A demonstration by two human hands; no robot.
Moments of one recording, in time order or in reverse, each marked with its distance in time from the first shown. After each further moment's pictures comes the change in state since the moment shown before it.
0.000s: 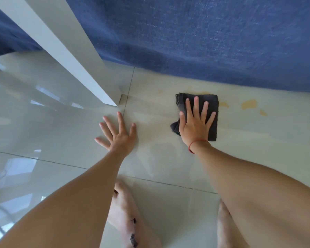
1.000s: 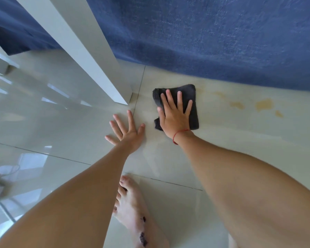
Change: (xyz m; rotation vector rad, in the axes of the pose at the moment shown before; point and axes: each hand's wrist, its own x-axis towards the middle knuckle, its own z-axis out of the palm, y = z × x) left_hand 0.004 -0.004 -0.010 0.025 -0.113 0.001; right_hand 0.012 -0.081 0.015 0.037 -0.071 -0.255
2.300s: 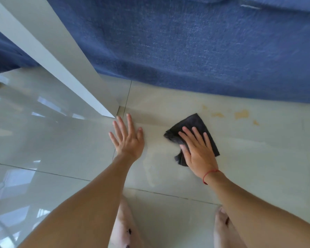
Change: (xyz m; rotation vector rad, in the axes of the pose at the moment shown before) left_hand -0.008 0.042 0.017 0.028 0.216 0.177; right_hand -0.090 0.118 -0.016 -0.090 0.009 -0.101
